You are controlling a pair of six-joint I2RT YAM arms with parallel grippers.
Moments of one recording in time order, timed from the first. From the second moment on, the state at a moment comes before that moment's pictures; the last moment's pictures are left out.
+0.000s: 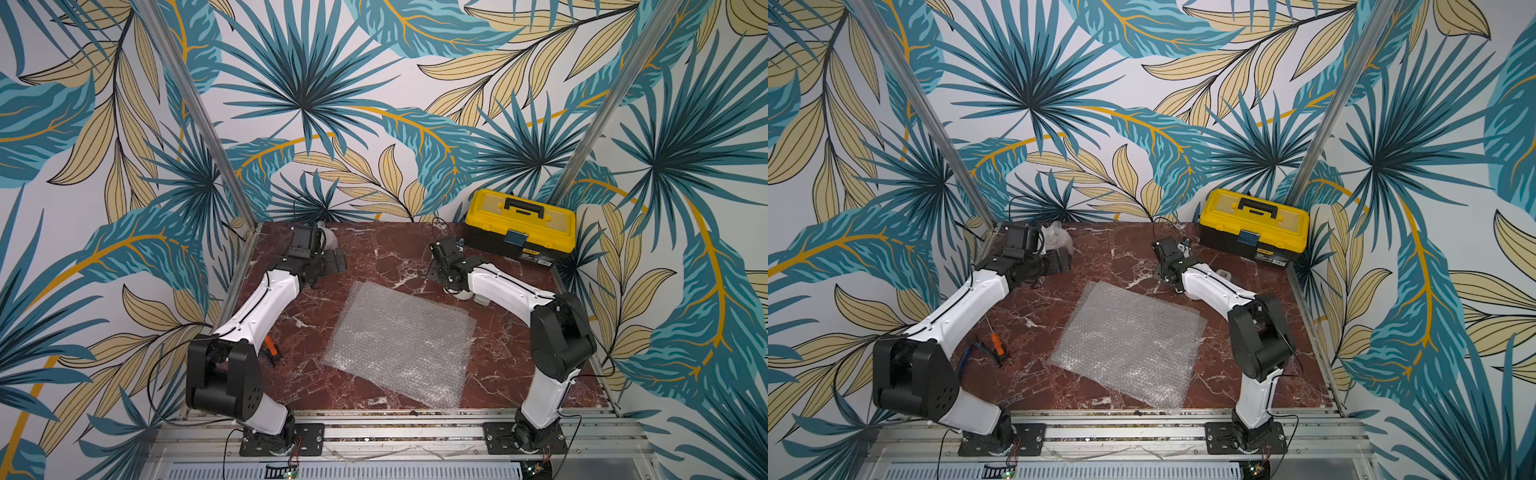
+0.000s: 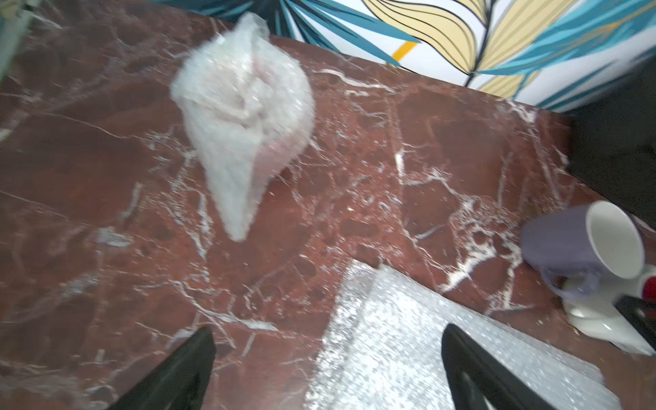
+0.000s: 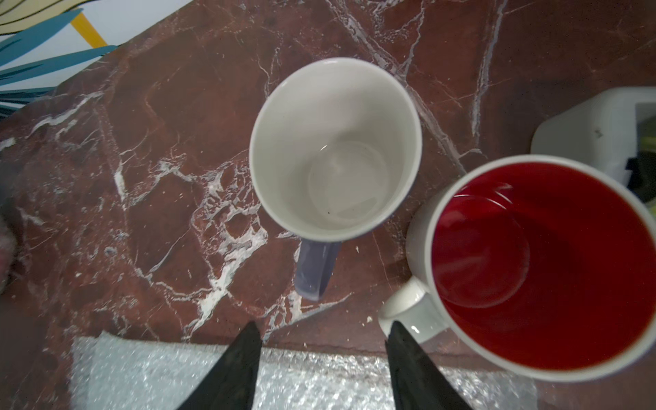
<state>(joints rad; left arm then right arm) -0.22 1.49 1.20 -0.50 0.02 -0.41 0.46 1.87 1.42 -0.51 0.33 0.81</state>
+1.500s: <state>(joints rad) -0.54 1.92 1.20 -0.34 0.03 -0.53 0.42 1.62 1.34 -0.48 0.26 0.69</state>
